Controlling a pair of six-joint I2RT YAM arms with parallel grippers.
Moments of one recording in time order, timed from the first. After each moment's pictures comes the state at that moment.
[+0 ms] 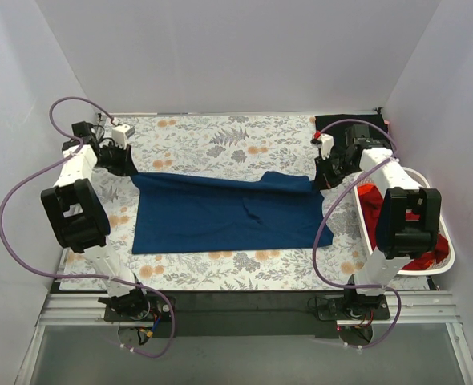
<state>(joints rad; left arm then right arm) 0.32 1.87 1.50 -0.76 0.66 0.64 0.03 1.72 1.32 -0.83 -0.66 -0.52</state>
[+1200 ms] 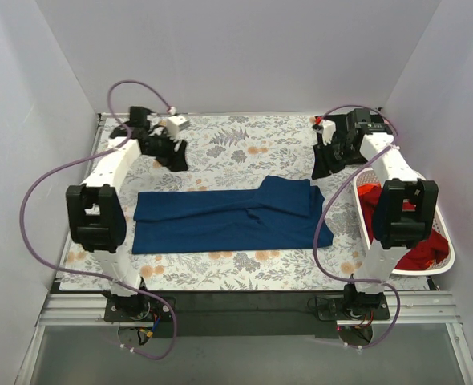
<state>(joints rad) 0.01 1.78 1.50 -0.78 0.63 0.60 0.03 1.77 1.46 -0.94 -0.60 -0.50</state>
